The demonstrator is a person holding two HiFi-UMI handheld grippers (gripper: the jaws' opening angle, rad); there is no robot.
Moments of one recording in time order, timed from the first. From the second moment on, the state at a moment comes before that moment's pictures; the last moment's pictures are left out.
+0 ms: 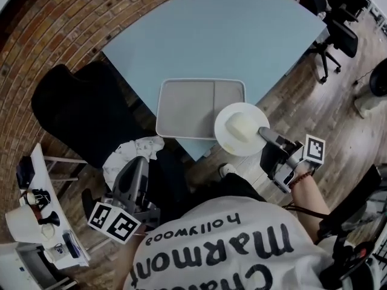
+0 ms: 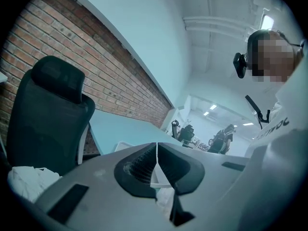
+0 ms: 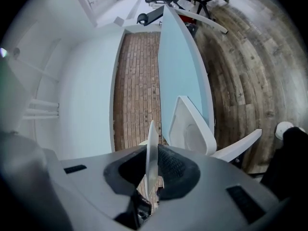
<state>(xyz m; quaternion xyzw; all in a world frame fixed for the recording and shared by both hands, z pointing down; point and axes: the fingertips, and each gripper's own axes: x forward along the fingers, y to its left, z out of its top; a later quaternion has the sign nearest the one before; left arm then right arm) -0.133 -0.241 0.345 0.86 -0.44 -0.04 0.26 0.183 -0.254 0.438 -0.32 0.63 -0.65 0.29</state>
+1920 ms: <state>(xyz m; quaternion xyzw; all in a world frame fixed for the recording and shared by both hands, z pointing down) -0.142 -0.272 0.344 0.80 -0.54 -0.05 0.25 0.156 -0.349 0.499 -0.32 0.84 -0.39 -0.19</state>
